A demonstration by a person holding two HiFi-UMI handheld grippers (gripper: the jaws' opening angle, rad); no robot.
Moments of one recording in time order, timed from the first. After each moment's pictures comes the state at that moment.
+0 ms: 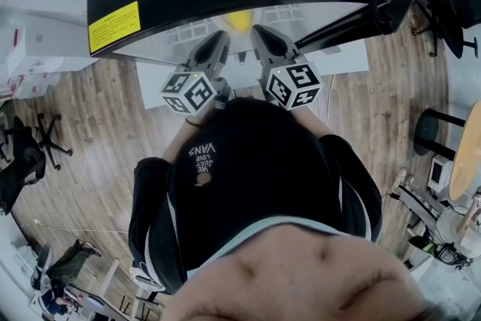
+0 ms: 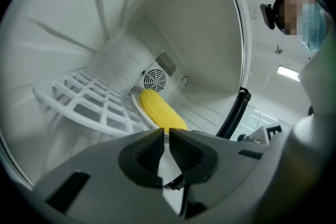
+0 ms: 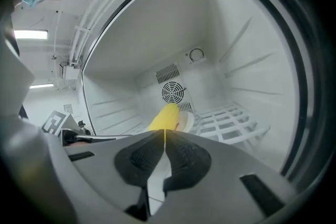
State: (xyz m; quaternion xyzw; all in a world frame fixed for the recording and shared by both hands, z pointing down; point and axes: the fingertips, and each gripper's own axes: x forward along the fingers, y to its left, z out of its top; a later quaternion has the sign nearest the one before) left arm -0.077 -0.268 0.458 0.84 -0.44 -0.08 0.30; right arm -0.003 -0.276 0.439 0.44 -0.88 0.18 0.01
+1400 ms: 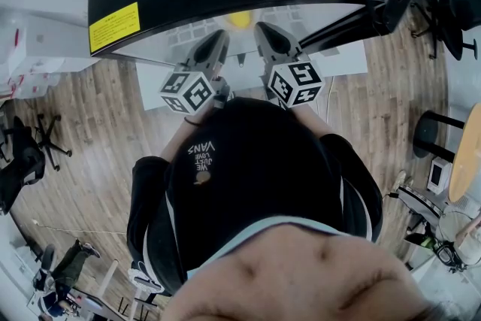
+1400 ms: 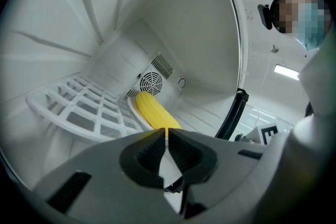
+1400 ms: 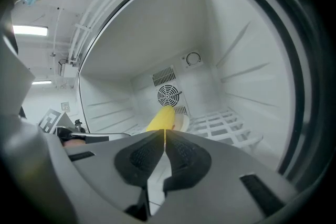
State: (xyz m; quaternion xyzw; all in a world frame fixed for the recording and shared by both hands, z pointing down) left arm -0.074 -0.272 0.449 0.85 -0.43 -0.09 0.29; right arm 0.010 -0.286 0.434 0.46 -0.87 0.17 0.01
